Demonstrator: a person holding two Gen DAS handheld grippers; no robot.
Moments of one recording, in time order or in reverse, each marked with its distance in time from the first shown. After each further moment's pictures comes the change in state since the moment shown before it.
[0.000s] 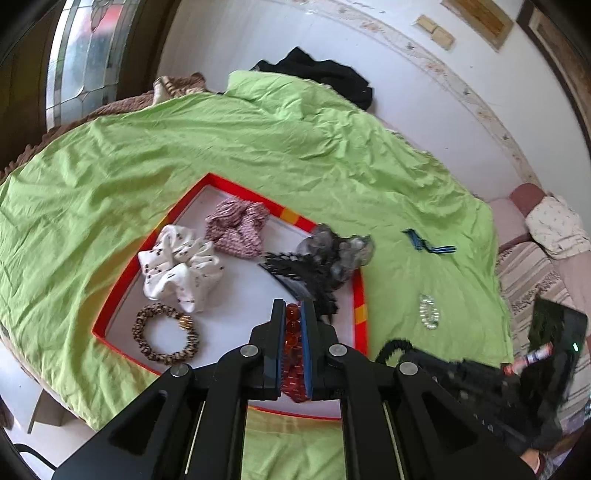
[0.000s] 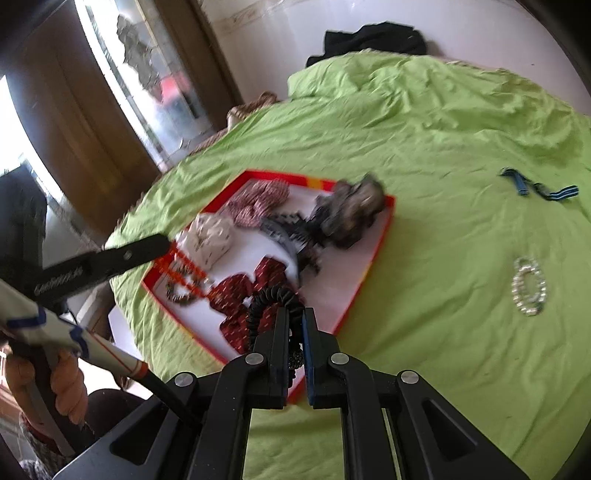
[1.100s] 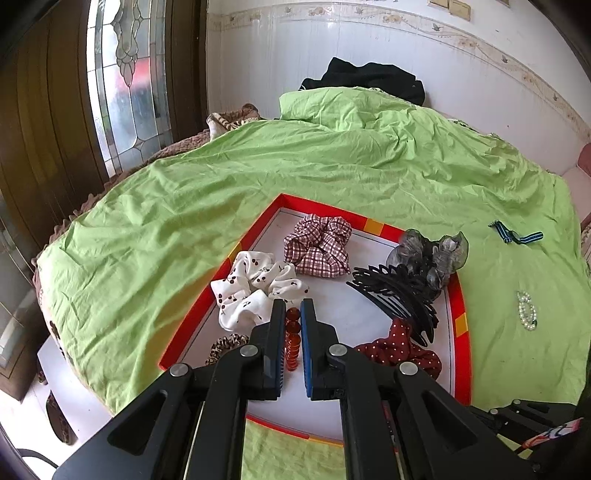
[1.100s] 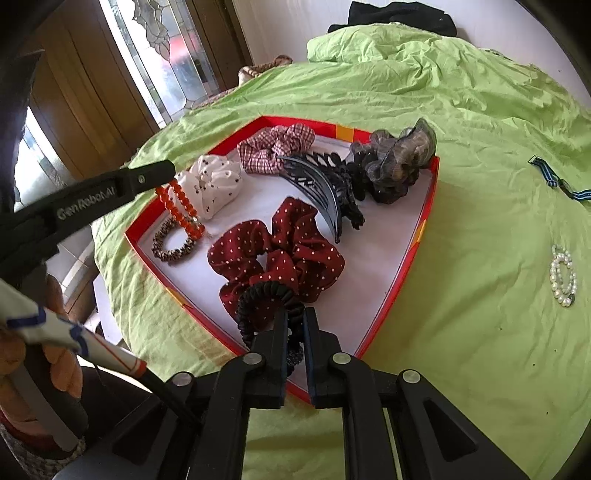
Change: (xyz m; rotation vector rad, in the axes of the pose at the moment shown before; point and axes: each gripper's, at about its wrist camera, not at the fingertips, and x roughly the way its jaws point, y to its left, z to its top) left arm 0.022 -0.007 -0.006 0.132 -0.107 0.374; right arm 0.054 0.024 -0.023 -0.069 0.084 -0.031
